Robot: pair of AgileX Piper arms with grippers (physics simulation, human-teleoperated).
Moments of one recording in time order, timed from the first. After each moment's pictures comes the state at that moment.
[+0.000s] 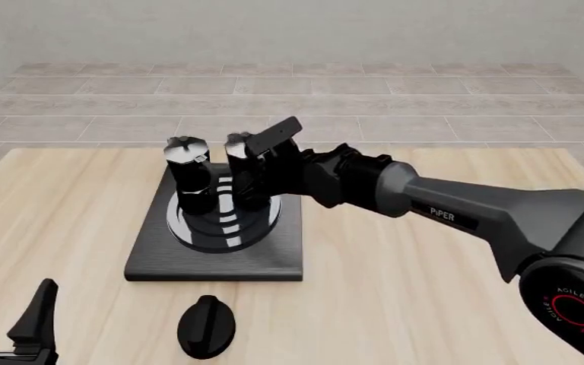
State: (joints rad) left arm 0.03 0.01 -0.01 0.01 0.08; right arm 0.69 1.98 -1.49 0.18 -0.05
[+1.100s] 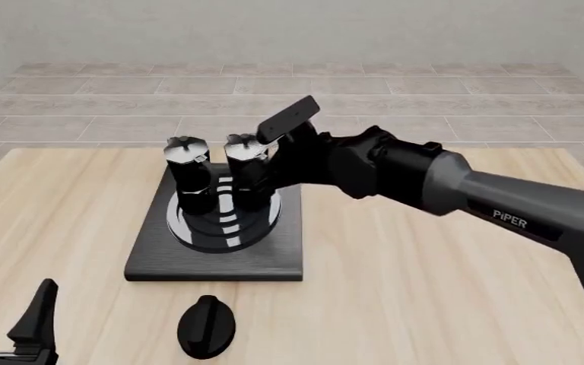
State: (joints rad) left arm 0.03 0.01 -0.01 0.01 0.08; right arm 0.69 1.80 -1.41 0.25 -0.11
